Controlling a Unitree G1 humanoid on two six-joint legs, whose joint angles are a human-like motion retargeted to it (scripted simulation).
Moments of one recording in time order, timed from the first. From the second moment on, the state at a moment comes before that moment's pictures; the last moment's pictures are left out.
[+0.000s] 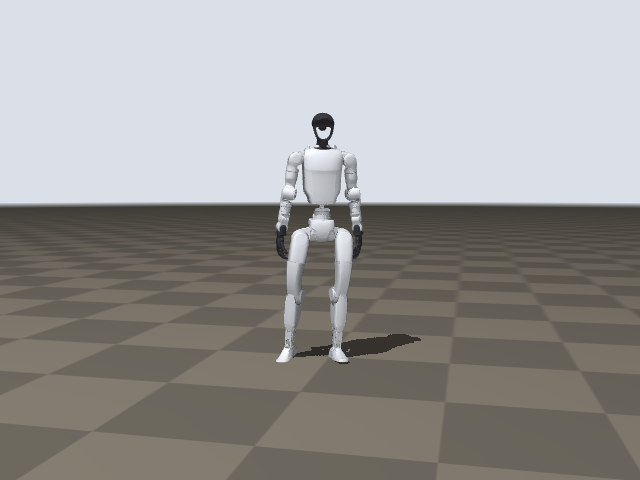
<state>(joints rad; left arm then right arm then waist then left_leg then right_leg) 0.13 0.14 0.11 1.48 0.50 0.03 -0.07 0.03 -0.17 -0.19 1.62 -0.43 0.06 0.10 -0.02 0.00 -0.06 -0.04 -0.02 0.14 0.00 -0.13 -0.01 0.07 -0.18 -0.49 0.03 0.09 0.11</state>
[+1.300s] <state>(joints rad) 0.13 0.14 0.13 1.48 0.48 0.03 -0.07 0.02 -0.17 -0.18 1.61 -0.43 0.06 0.10 0.00 -0.01 -0.04 -0.06 -0.01 0.11 0.01 -0.12 -0.02 0.07 -0.17 -0.53 0.02 0.08 0.11</state>
